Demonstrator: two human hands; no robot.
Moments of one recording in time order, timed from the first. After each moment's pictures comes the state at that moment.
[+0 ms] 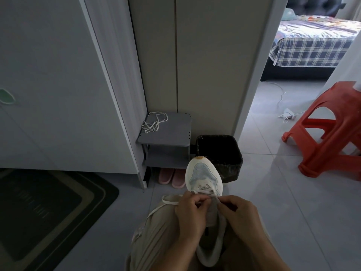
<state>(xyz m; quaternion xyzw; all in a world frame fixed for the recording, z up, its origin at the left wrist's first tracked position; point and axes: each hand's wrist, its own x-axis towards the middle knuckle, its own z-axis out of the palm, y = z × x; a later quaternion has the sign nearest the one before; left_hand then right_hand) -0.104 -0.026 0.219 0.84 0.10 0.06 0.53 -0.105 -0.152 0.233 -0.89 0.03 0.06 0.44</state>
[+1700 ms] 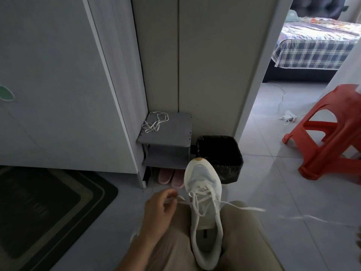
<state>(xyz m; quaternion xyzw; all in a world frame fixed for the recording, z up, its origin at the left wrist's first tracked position) -0.103 0.058 0.201 0.88 0.03 0.08 0.47 -0.076 -0.389 0.147 -0.83 0.36 -0.13 0.40</state>
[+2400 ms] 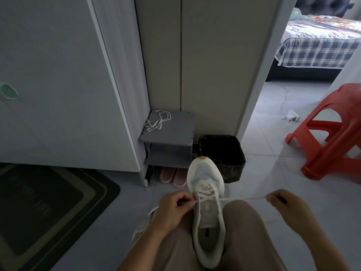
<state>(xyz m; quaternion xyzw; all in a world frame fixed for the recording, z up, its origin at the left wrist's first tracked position) -0.095 0.042 0.207 0.82 0.00 -0.04 0.58 -0.076 -0.251 0.243 -0.94 0.06 0.03 0.35</state>
